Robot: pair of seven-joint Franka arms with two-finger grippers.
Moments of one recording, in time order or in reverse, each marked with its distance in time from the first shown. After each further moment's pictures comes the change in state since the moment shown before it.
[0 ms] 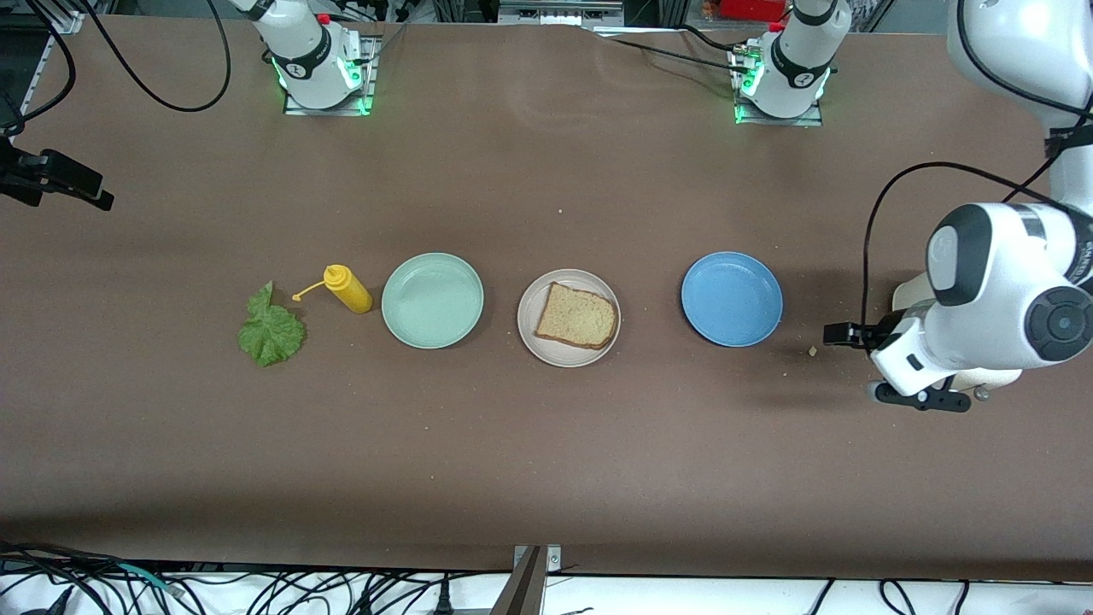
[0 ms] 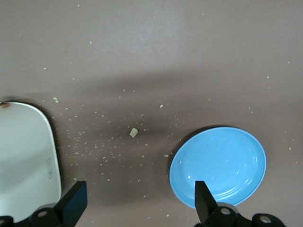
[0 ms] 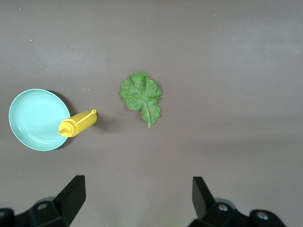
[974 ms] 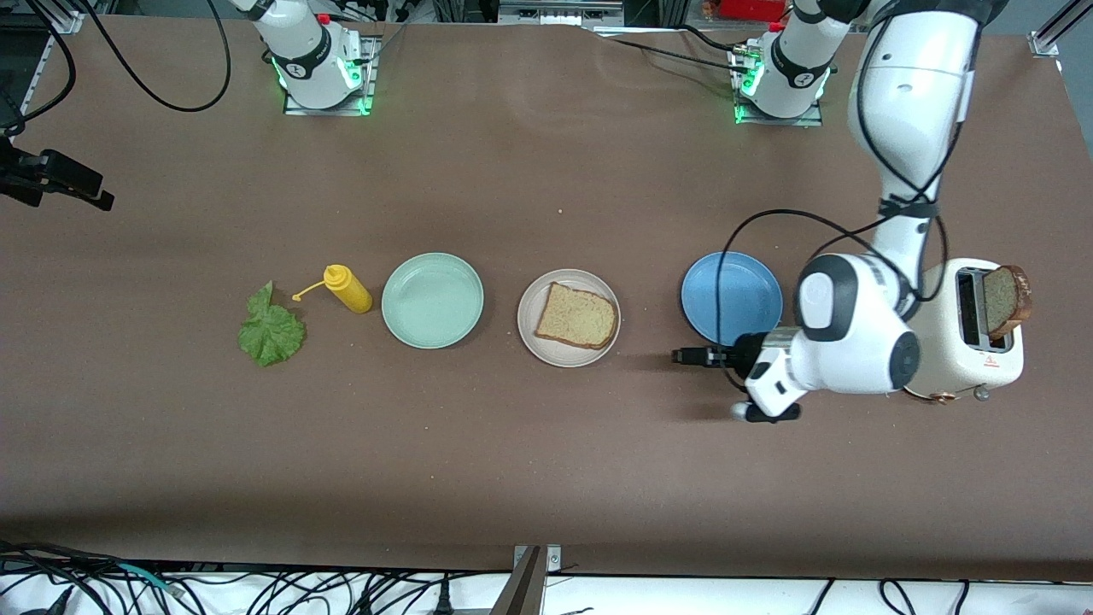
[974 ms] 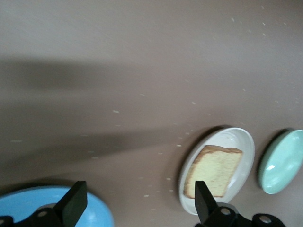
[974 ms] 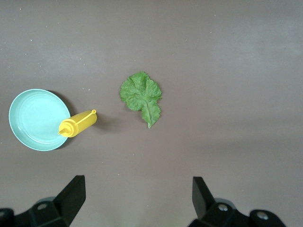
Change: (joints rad) left arm -0.128 0.188 -0.025 0.002 -0.534 0.207 -0.061; right arm 0.000 0.000 0.000 0.000 0.000 0.001 0.000
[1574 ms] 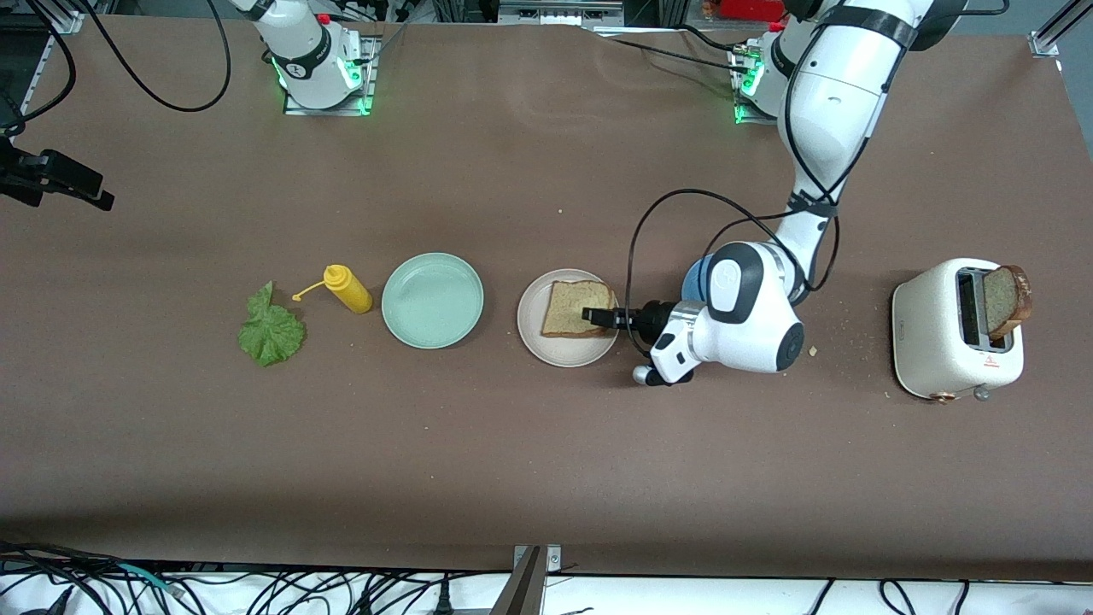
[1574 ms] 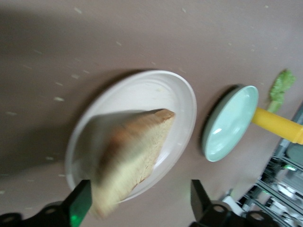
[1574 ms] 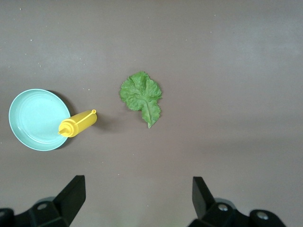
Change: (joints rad) left arm -0.118 0.081 -0.090 -0.033 -0.267 0.009 -0.001; right arm 0.000 0.000 0.000 0.000 0.000 0.000 0.000
